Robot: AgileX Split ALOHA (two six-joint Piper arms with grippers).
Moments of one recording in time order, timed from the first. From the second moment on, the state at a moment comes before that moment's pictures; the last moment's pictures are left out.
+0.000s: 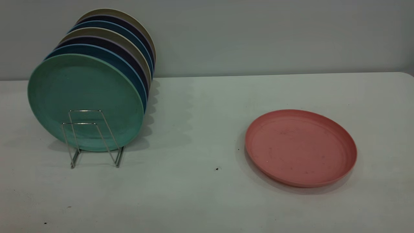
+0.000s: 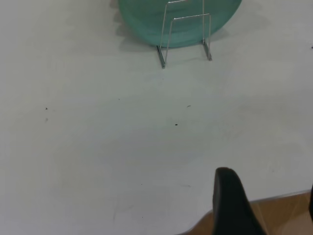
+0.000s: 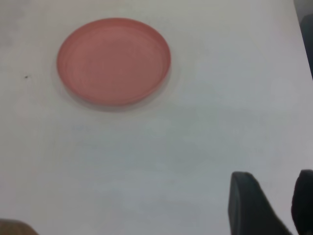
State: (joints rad) left arm 0.04 -0.02 -0.49 -0.14 1.14 0.16; right arm 0.03 -0.02 -0.47 0.06 1.14 -0.08
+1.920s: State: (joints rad) left arm 0.04 0.20 -0.56 -0.09 0.92 -0.05; right arm 0.03 0.23 -0.50 0.12 0.89 -0.08
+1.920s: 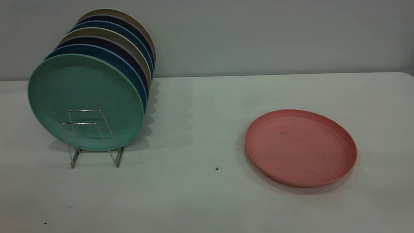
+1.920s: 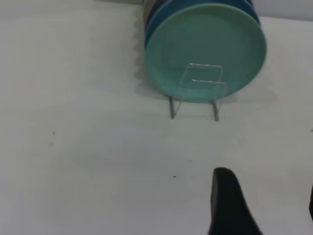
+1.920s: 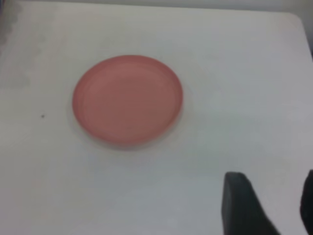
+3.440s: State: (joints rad) left arm -0.29 1.79 -1.07 -0.83 0.56 0.82; right arm -0.14 2.01 -0.94 1.18 0.63 -0.88
